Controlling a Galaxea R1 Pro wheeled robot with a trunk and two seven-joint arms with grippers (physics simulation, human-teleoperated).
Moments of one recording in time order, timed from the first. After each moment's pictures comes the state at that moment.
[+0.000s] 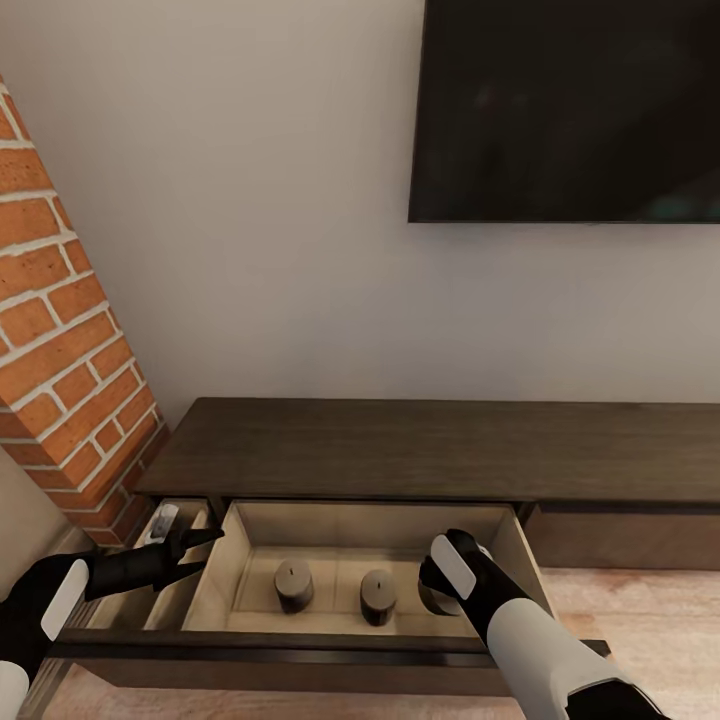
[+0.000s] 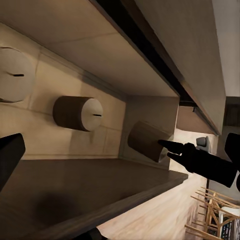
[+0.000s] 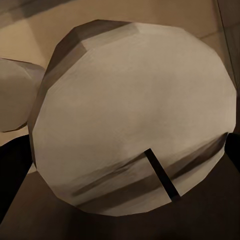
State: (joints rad) left arm -0.55 0.34 0.25 -0.74 0.36 1.02 -0.92; right arm -0.74 0.13 0.16 -0.46 -0.67 0.59 -0.64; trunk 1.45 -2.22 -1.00
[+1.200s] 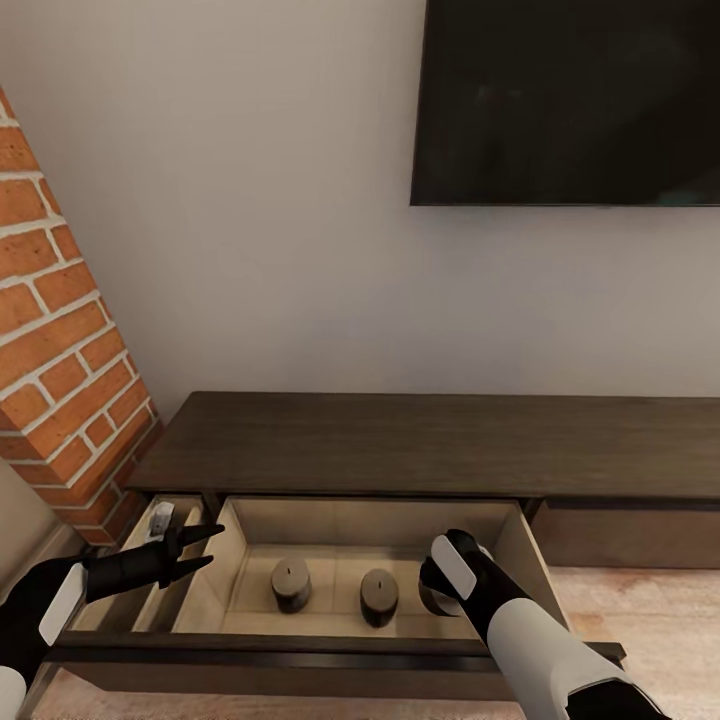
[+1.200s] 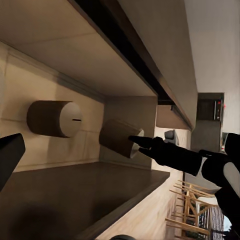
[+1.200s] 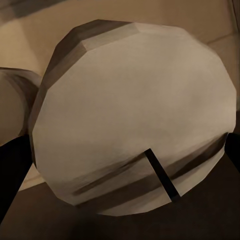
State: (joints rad) left arm -0.54 0.34 0.25 -0.74 0.36 1.02 -1.06; right arm -0.74 0.13 0.17 -0.46 -0.68 0.59 -0.64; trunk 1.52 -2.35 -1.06
